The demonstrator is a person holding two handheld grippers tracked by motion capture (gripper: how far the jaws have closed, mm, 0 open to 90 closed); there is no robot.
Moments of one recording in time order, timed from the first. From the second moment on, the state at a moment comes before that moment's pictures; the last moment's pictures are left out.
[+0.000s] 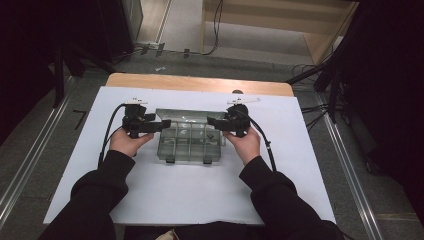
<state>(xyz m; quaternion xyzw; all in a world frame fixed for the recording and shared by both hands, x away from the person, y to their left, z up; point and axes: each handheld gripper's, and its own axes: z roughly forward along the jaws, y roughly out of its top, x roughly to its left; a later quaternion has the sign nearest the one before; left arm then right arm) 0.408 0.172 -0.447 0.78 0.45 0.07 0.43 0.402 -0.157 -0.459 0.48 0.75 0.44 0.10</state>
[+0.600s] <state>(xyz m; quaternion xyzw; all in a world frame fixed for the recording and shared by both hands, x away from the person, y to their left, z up) 0.405 0.185 -0.432 0.79 0.44 0.02 0.43 0.401 -0.156 -0.459 0.48 0.75 0.44 0.10</state>
